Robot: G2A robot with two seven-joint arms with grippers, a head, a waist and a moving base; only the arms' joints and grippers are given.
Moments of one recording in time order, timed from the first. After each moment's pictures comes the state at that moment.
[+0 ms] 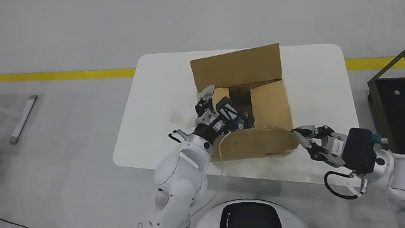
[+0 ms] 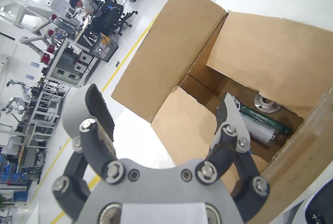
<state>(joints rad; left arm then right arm) 1.21 -1.49 -1.10 -2.05 2.07 -0.43 -0.52 -1.65 -1.11 1.77 -2.07 -1.02 -0.92 0.08</state>
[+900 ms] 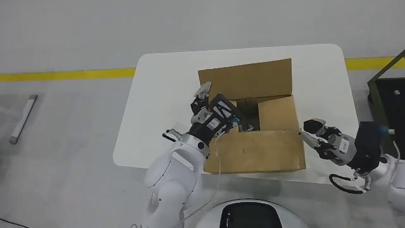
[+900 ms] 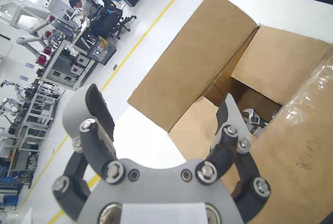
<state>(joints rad) 1.21 -1.48 -1.14 -2.13 1.98 -0.44 -0.56 -1.67 -1.09 1.78 -1.92 -0.78 -0.89 0.16</state>
